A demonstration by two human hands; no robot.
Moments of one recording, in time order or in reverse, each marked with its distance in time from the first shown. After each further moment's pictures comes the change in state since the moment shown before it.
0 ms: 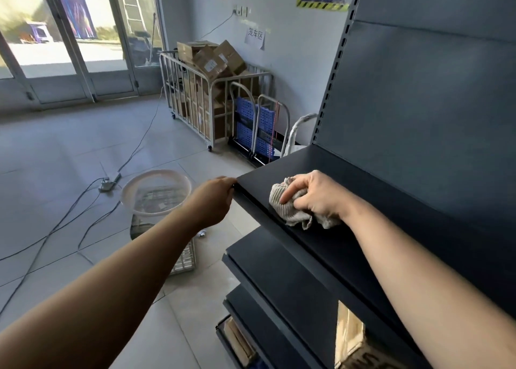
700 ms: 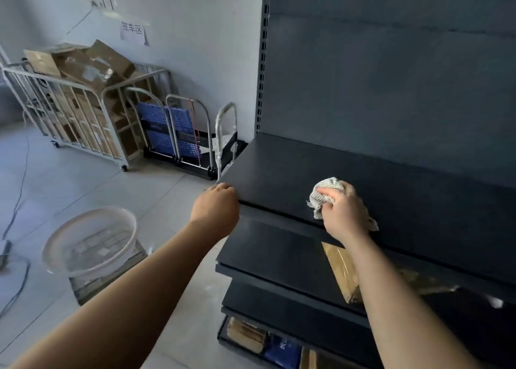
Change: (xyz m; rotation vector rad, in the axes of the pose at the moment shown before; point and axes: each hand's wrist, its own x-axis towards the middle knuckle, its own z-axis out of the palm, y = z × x) left_hand 0.020 -0.002 0.001 0.133 -0.090 0.364; right_hand -0.090 0.011 0.068 -0.297 0.869 0.644
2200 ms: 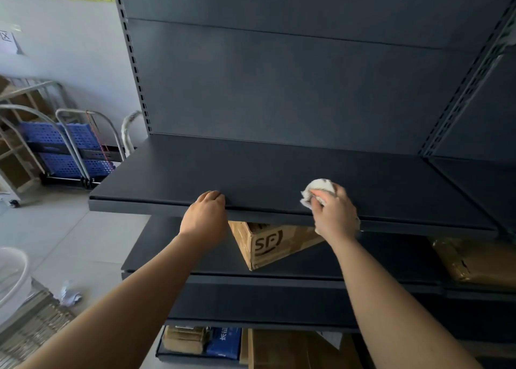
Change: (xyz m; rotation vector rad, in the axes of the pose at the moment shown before) left_hand -0.038 0.187 0.051 -0.035 -0.143 0.277; right_hand -0.064 0.187 -0.120 -0.142 0.312 0.177
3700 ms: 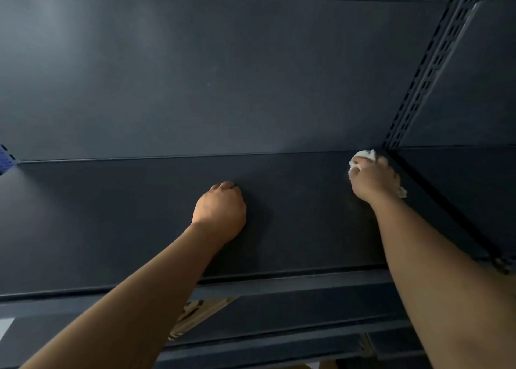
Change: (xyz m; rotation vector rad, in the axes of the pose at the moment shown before) left_hand 0.176 0.195 0.051 0.051 -0.040 0.071; right_hand 0.226 0.218 -0.021 -0.250 -0.117 0.401
